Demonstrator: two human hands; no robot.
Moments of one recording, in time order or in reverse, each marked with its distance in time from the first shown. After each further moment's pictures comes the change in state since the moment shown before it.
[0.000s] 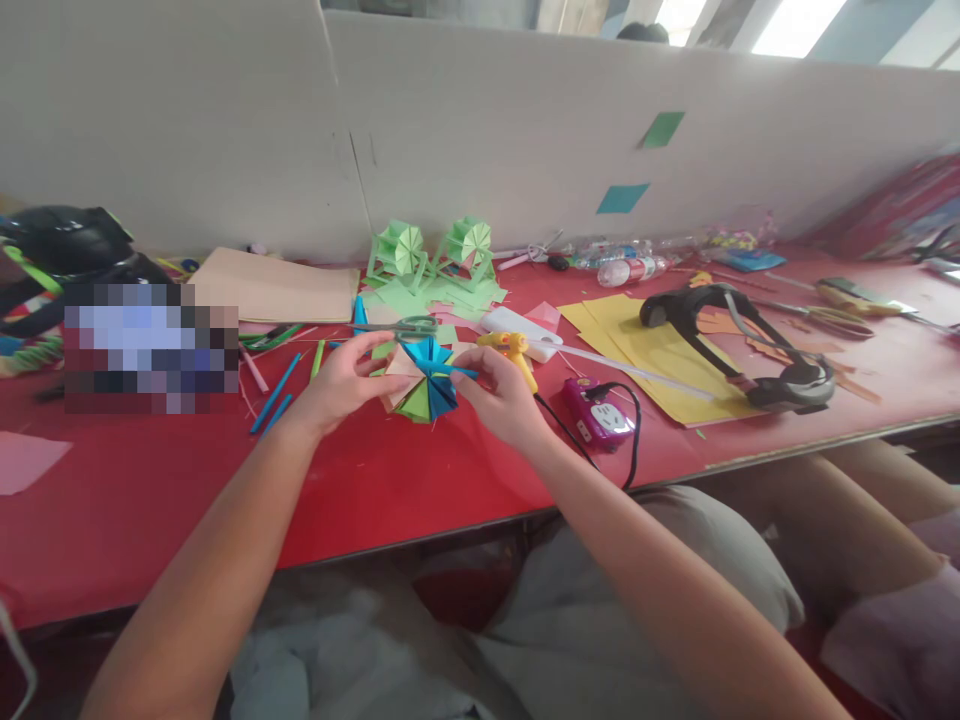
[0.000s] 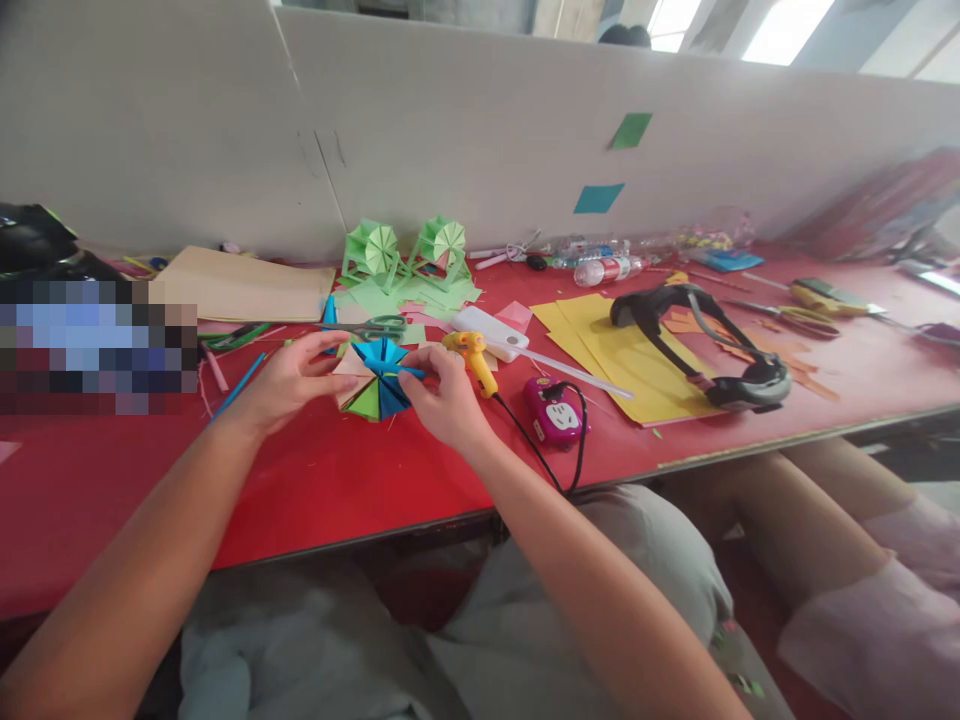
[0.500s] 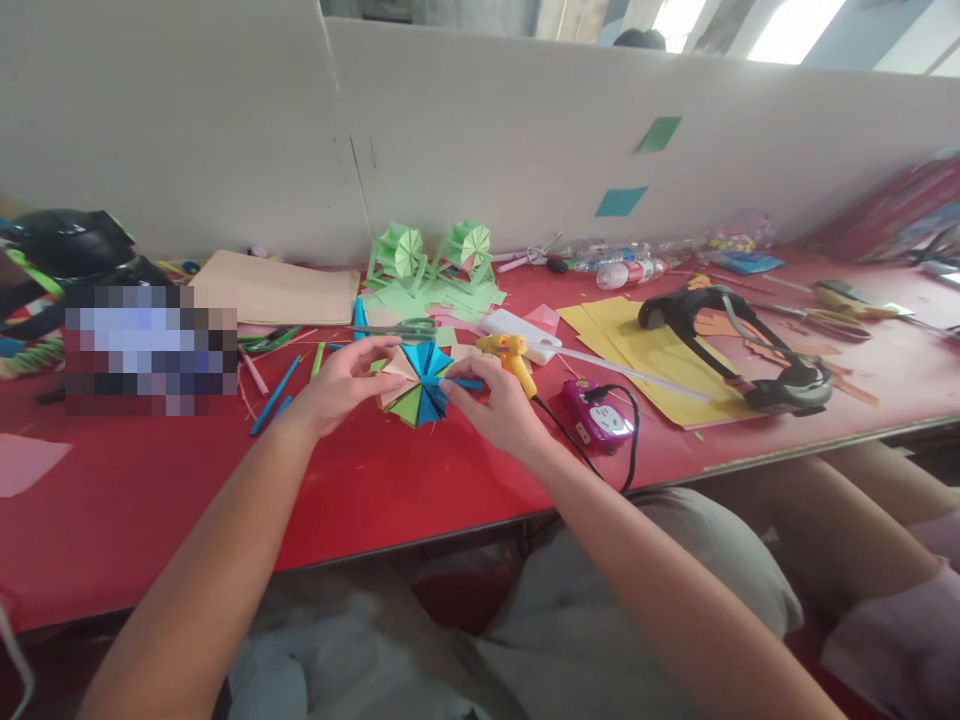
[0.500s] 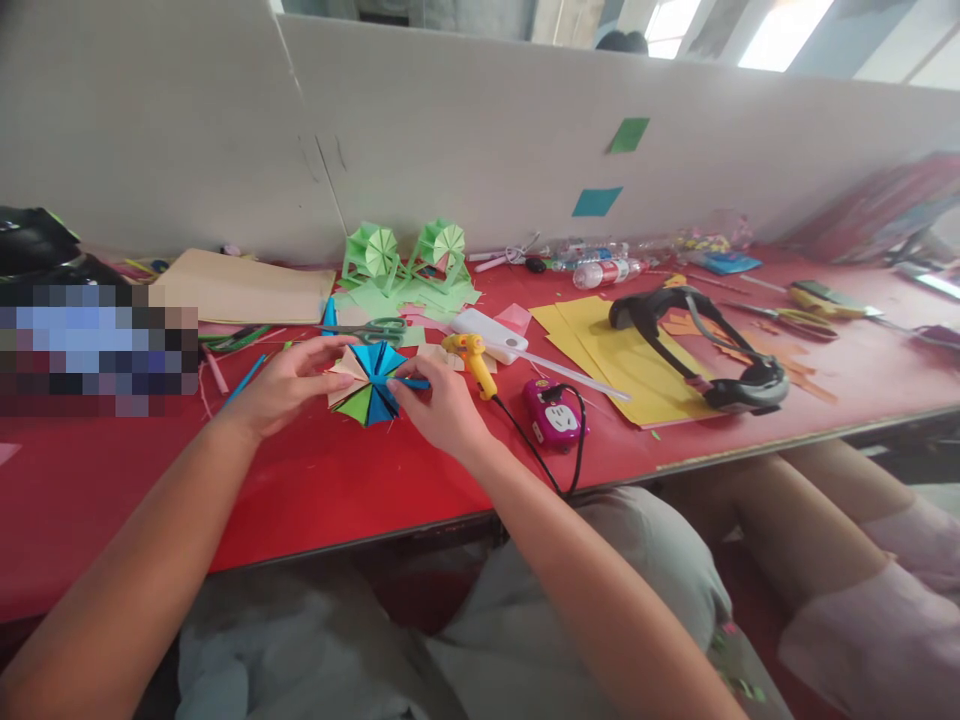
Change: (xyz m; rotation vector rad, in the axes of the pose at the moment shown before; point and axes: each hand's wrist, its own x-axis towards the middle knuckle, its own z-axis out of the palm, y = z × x) left_hand 0.002 -0.003 -0.004 -0.025 -0.061 0.025; right_hand -0.004 -0.004 -0.002 -0.251 -0.075 -0.116
